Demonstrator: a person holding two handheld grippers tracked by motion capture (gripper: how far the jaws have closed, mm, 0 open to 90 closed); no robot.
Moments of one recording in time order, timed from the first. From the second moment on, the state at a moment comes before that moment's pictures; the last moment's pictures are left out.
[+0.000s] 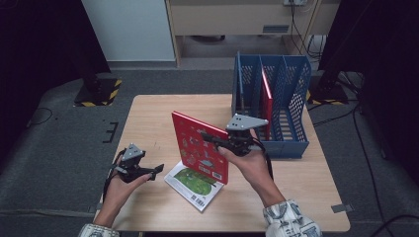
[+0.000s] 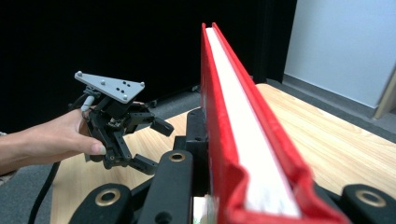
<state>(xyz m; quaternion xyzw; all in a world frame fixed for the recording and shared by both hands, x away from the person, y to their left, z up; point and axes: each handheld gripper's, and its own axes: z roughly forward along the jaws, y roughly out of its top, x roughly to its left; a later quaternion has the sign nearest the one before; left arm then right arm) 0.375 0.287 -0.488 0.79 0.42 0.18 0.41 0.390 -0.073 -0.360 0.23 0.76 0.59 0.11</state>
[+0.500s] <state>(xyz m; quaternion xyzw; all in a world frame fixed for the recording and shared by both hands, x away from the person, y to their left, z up) 0.379 0.292 -0.501 0.80 0.43 0.19 0.37 0.383 -0.108 -0.357 0.27 0.75 0.59 0.12</state>
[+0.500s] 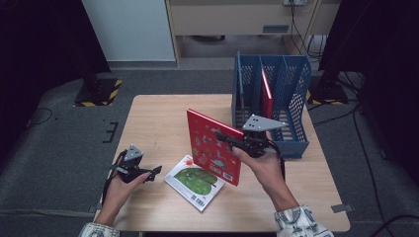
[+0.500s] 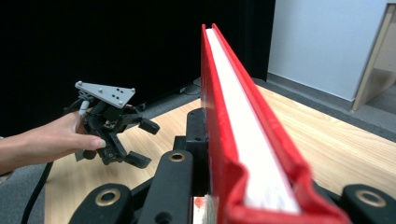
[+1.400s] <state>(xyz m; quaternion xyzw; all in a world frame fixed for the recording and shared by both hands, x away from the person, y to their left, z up) 0.381 0.297 -0.506 0.80 0.44 0.20 0.35 0.371 -0.153 -0.355 0.29 0.74 0.59 0.14</state>
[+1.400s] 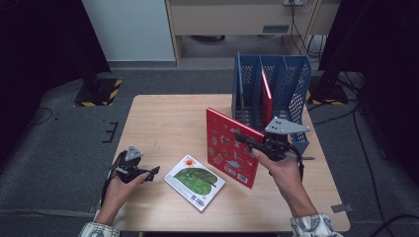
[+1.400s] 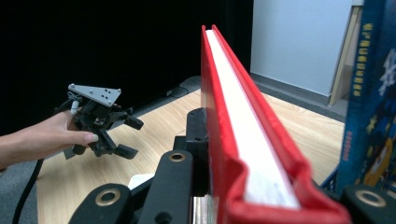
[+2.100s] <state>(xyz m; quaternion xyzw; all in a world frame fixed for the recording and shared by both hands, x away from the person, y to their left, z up) 0.382 0.296 -0.508 0.81 0.44 0.21 0.33 0.363 -0.179 -0.357 0.31 0.73 0.59 0.15</state>
